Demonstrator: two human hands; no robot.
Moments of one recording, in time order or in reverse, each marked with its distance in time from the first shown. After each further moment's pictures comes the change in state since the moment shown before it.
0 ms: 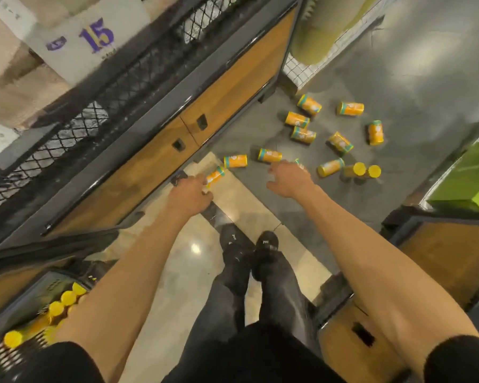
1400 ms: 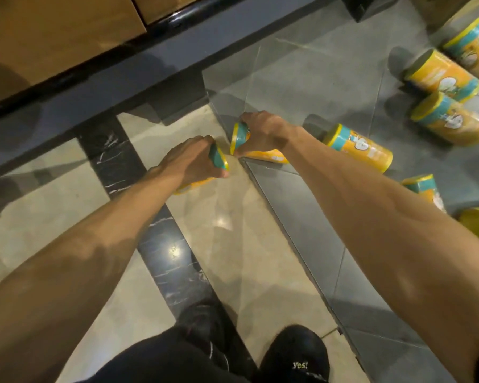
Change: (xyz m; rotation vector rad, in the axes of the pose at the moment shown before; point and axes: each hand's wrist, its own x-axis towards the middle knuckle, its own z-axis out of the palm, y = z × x) left_hand 0.512 -0.179 0.390 -0.091 0.037 -0.051; right_hand 0.621 0.017 0.325 -0.193 0.034 -0.369
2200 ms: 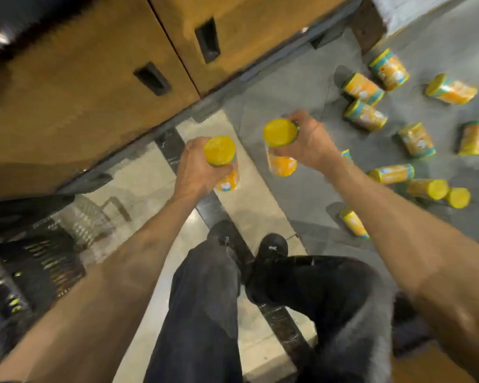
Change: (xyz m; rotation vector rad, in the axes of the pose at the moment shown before) left_hand -0.288 0.125 -0.188 -0.501 0.273 -0.218; right_hand -0.311 -0.045 -0.199 0.537 0.215 0.258
